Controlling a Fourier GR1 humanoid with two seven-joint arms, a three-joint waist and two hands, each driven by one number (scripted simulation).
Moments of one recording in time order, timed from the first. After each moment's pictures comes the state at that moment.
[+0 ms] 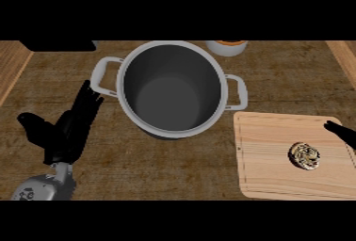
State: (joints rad) left arm -0.13 0.24 -0.14 -1.65 0.21 0.22 0.27; right arm 0.16 -0.69 -0.11 -1.87 0.43 0.53 0.08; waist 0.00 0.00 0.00
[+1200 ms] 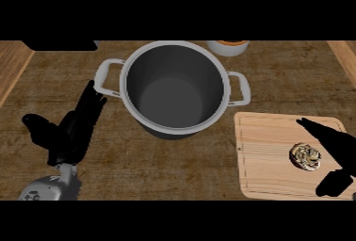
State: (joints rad) left arm -0.13 0.15 -0.09 -1.69 0.12 0.16 0.31; right arm -0.02 -0.51 0.00 -1.59 0.80 0.53 0.14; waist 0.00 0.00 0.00
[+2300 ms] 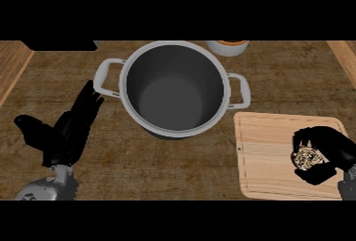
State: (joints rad) left arm -0.12 0.11 -0.04 -1.71 0.09 0.10 0.33; right arm -0.09 -0.45 -0.02 -1.41 0.91 0.43 -0.09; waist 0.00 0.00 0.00
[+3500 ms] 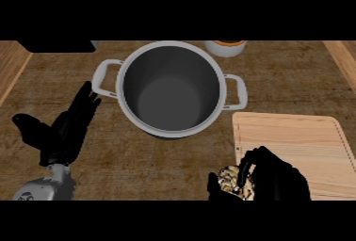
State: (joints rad) left arm -0.11 0.12 -0.01 -1.68 0.09 0.08 0.32; right arm 0.00 -0.01 0.62 -2.15 1.31 0.14 1.09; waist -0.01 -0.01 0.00
